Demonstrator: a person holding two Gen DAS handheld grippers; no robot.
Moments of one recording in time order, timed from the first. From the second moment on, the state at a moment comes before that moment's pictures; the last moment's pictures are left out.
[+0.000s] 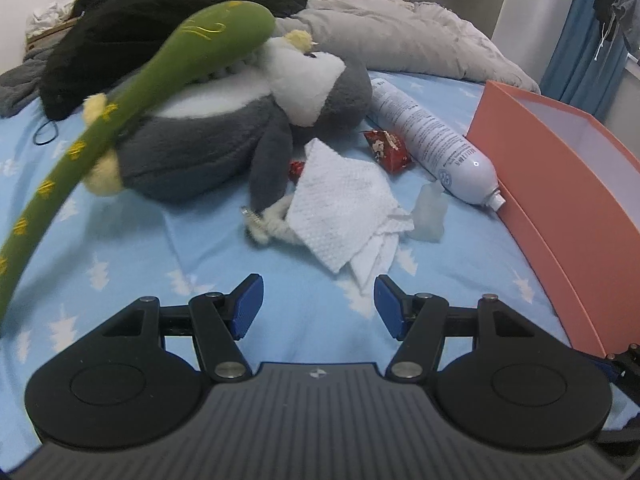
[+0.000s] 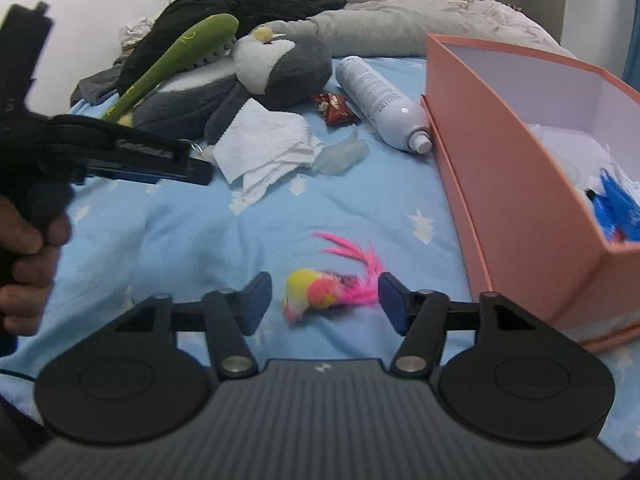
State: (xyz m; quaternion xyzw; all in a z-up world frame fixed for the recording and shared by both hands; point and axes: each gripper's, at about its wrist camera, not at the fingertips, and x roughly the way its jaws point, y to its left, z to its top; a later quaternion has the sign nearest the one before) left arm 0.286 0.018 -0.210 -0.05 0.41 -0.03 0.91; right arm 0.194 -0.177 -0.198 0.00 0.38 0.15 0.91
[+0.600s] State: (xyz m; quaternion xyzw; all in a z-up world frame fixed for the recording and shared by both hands) left arm 0.340 -0.020 -0.256 -0.02 0.42 -0.02 0.91; right arm 0.214 -0.168 -0.225 -0.03 0.39 0.17 0.90
